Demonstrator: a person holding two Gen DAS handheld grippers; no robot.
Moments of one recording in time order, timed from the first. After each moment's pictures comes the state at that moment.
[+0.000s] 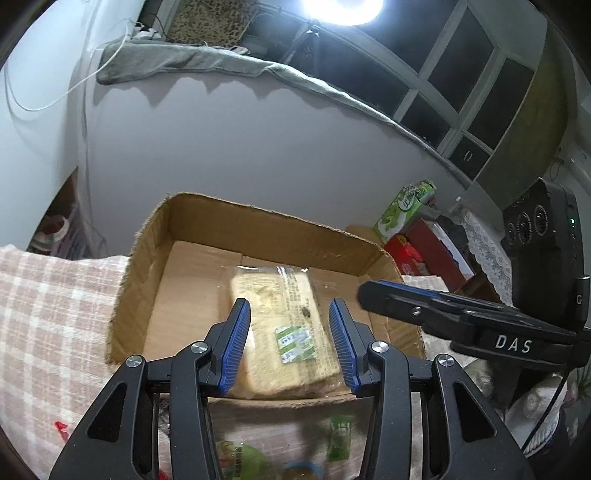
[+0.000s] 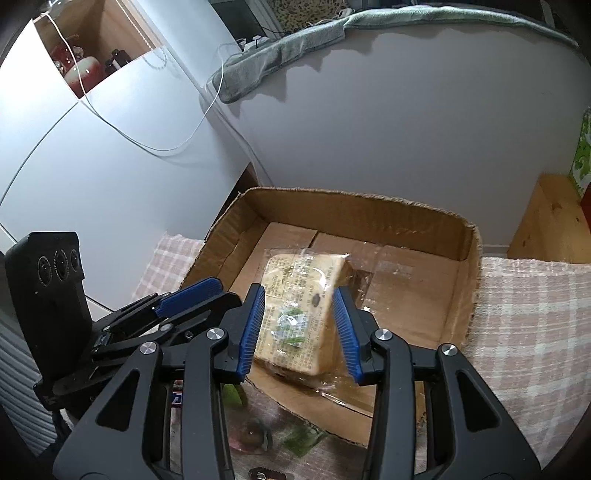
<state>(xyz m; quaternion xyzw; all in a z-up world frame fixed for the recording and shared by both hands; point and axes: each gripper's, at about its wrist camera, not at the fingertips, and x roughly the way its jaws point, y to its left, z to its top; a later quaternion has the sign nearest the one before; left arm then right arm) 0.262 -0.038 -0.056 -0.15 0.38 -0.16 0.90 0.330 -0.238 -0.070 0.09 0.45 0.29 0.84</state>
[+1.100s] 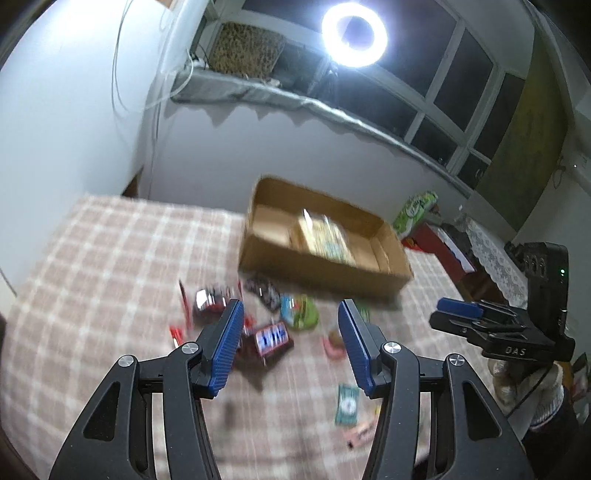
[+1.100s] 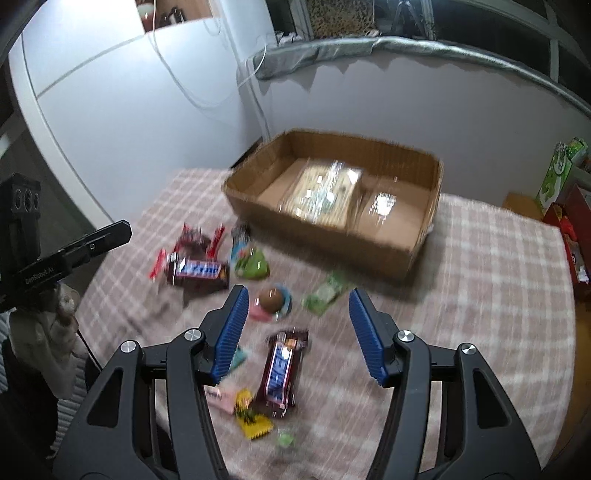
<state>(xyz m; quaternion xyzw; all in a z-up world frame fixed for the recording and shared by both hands) 0.106 0.031 -0.044 -0.15 0.35 -0.12 0.92 0.160 -0.249 -0.071 -0.02 0.44 0.28 0.85</state>
